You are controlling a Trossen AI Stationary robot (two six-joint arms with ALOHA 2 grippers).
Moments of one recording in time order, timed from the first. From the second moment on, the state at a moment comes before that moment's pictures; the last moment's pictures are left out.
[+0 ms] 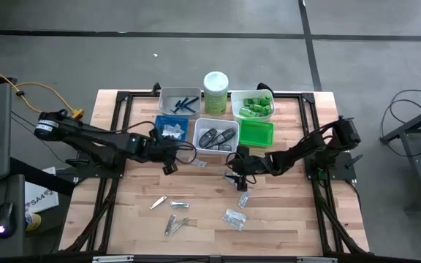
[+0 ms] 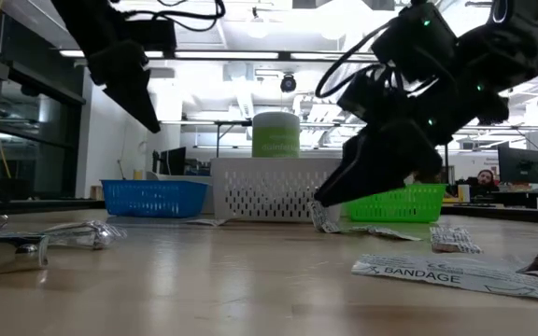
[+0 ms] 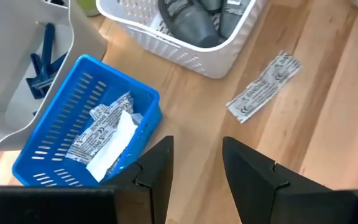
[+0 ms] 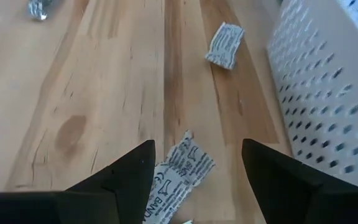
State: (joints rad) left arm -0.16 1.23 0.88 -0.71 -0.52 -0.42; right arm 0.15 1.74 0.58 0.55 0.19 0.06
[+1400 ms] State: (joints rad) left arm -0.31 1.21 0.80 -0.77 -0.67 -0.56; right arm 0.24 1.72 0.59 0.70 0.23 0.21
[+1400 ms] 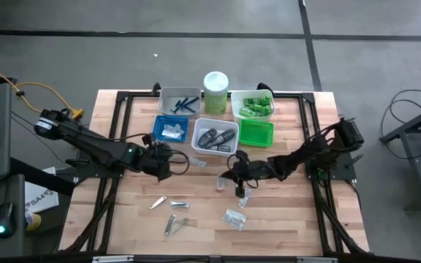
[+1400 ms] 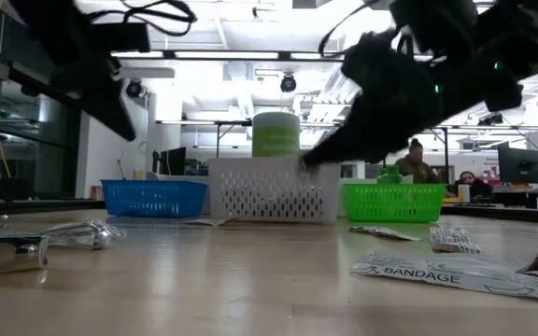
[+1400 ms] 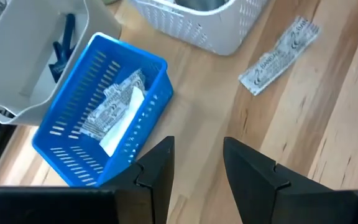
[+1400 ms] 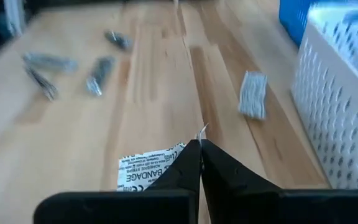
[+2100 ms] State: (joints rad) left arm -0.47 0.74 0.30 -0.09 -0.73 -0.38; right arm 0.22 1.81 1.07 0.68 0.45 -0.13
